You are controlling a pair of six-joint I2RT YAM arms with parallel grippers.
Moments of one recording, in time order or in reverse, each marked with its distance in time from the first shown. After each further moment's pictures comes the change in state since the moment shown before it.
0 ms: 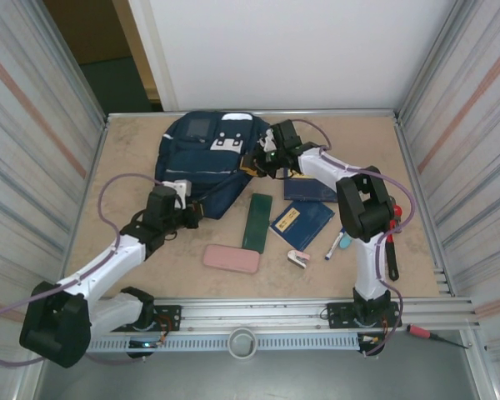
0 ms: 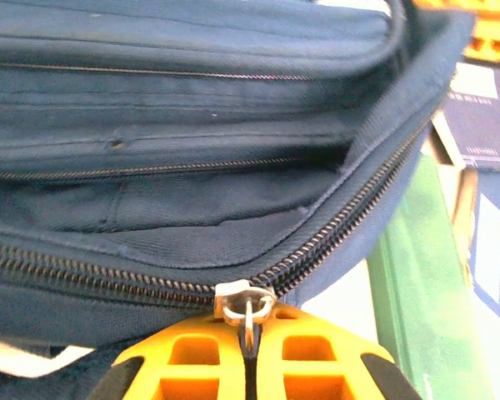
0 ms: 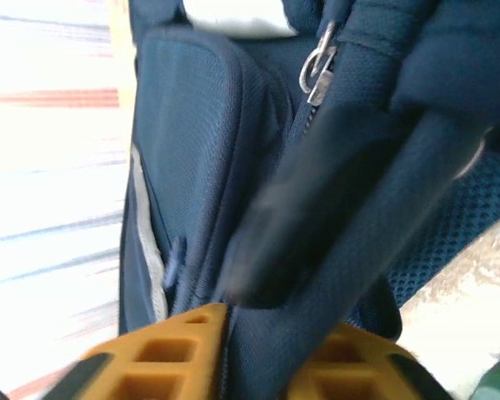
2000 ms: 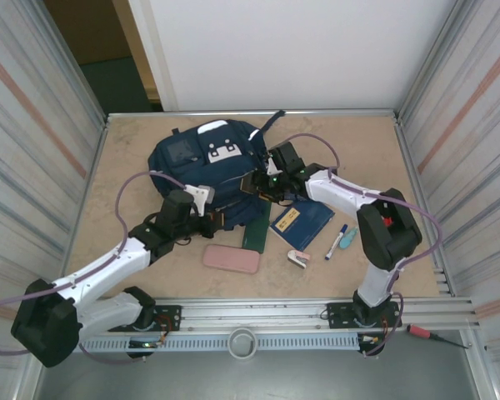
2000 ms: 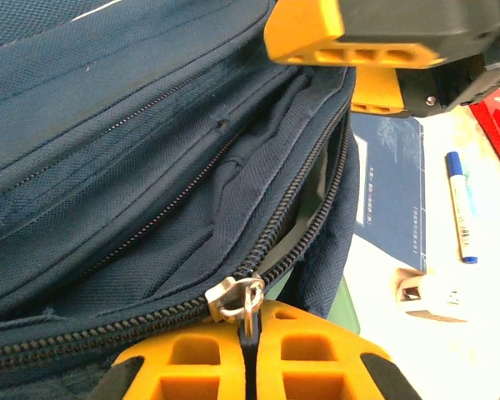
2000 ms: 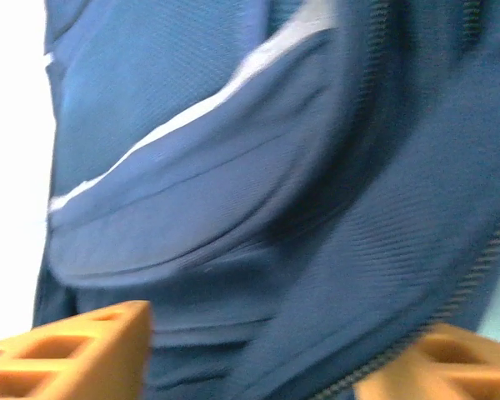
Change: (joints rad) left arm -0.195 -0.030 0.037 -0.025 0.052 -0.024; right arm 0.124 -0.304 -0.337 -0.037 0.262 -0.064
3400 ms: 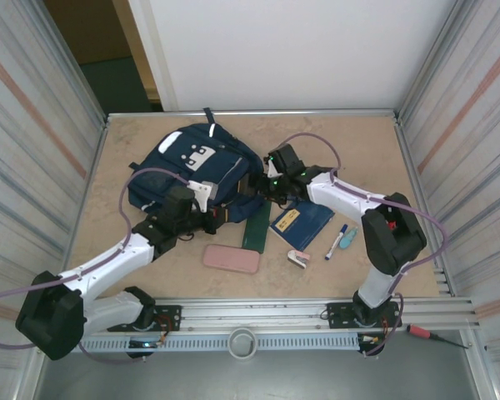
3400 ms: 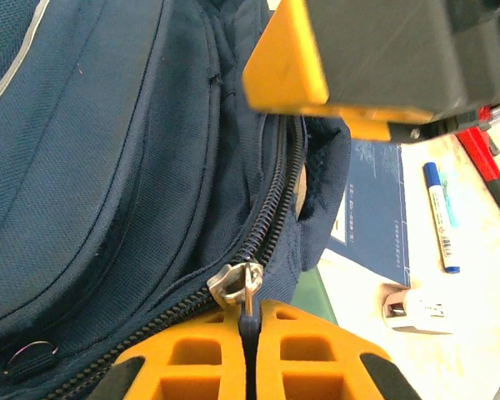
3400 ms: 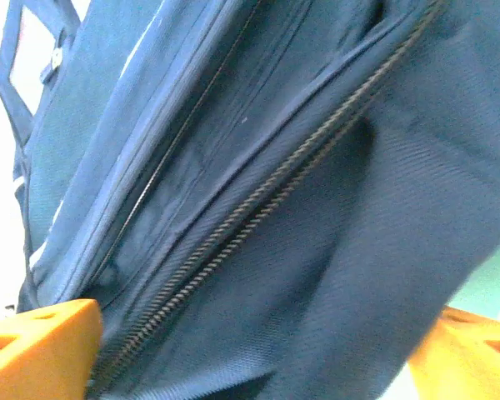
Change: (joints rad) left arm 0.019 0.059 0.012 0.092 0.063 0.023; right arm 0.031 -0.054 -0.037 -0.016 0.068 -0.060
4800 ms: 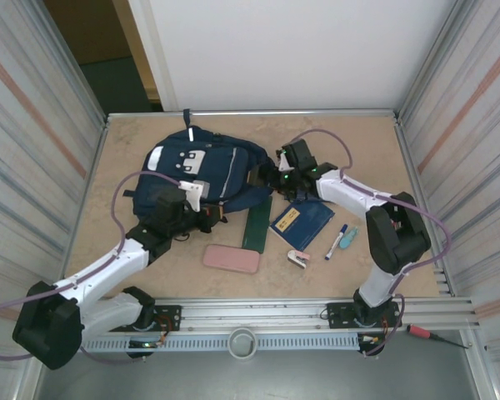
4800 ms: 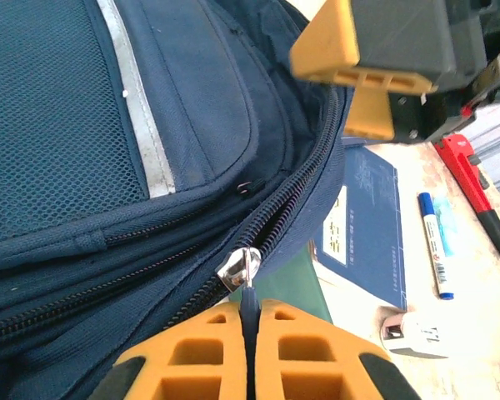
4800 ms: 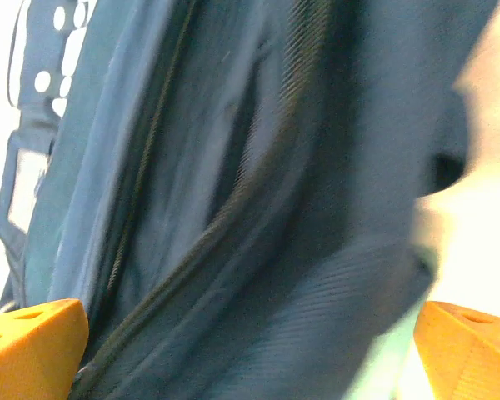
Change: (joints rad) left arm 0.046 -0.058 -0.054 0.059 0.015 -0.032; right arm -0.079 -0.011 -0.029 0.052 -0.017 -0.021
